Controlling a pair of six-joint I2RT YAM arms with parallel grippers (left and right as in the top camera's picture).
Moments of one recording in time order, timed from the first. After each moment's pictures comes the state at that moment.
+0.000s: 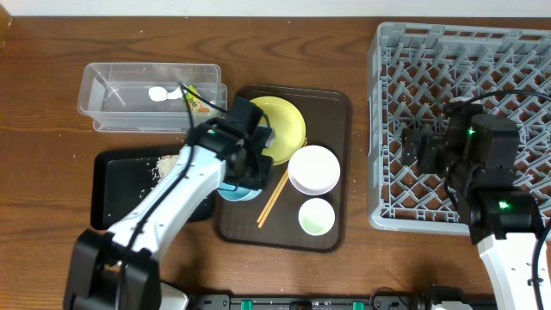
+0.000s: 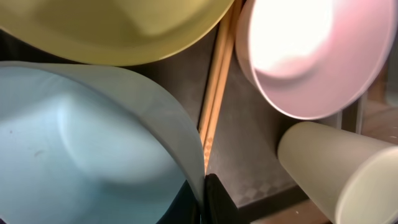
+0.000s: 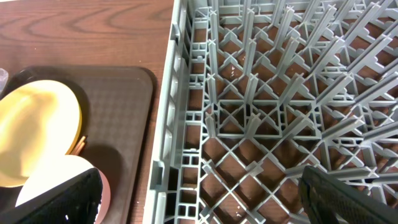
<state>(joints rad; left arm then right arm) -0.44 1.58 1.11 -0.90 0.25 -0.19 0.02 1.03 0.90 -0.59 -0.07 0.12</state>
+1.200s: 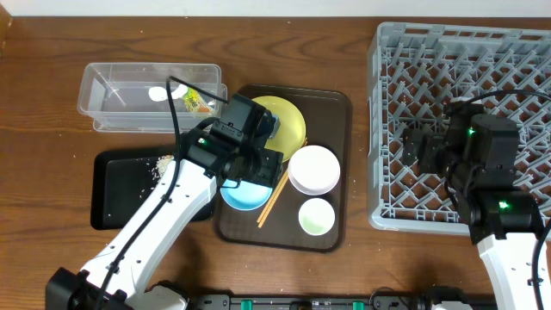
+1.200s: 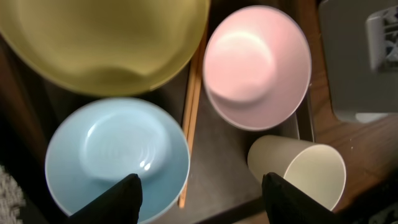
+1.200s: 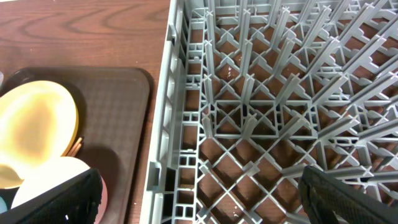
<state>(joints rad) -0.48 1.44 1.16 -0.93 0.22 -0.23 0.02 1.03 0.90 -0.59 -0.06 0.12</state>
